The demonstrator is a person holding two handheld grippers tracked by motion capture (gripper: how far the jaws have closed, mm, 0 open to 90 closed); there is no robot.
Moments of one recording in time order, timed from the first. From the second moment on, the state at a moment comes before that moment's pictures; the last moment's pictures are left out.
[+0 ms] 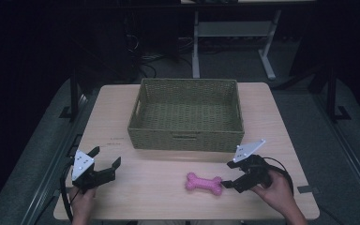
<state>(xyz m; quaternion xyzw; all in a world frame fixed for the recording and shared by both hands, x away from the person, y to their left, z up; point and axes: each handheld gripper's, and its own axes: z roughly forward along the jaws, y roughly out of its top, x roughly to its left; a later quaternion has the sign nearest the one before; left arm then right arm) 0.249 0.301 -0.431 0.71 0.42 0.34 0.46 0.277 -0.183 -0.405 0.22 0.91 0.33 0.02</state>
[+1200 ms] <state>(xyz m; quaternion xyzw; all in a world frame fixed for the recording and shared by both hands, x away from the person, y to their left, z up) 0.249 0.303 -0.430 0.70 0.42 0.34 0.47 0.293 -0.111 -0.418 0.15 0.95 0.28 -0.01</state>
